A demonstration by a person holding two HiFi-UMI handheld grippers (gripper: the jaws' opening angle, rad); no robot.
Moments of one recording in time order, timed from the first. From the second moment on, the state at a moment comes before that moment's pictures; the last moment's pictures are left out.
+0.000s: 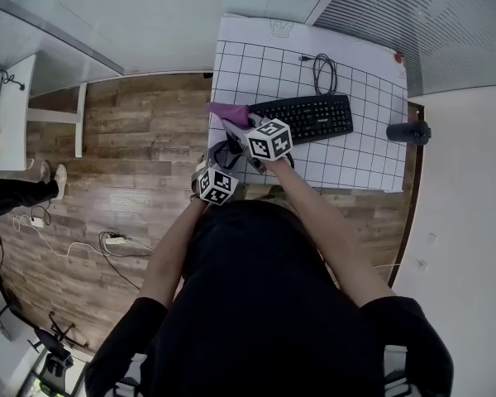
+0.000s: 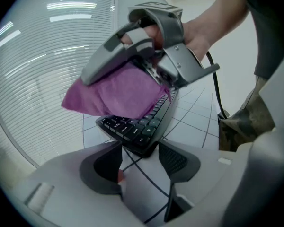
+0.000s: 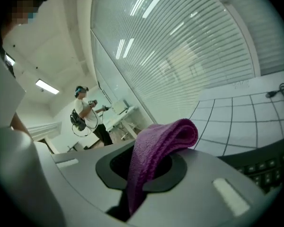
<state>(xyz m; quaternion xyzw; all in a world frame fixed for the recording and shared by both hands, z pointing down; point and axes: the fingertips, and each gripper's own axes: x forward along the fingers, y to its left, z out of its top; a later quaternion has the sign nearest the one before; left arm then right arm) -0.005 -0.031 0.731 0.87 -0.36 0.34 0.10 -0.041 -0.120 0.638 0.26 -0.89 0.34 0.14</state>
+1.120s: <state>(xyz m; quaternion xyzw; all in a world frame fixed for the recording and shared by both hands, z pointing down) -0.008 -0.031 0.731 0.86 -0.36 0.34 0.11 0.440 -0.134 0.619 0.65 -0.69 0.24 0.18</state>
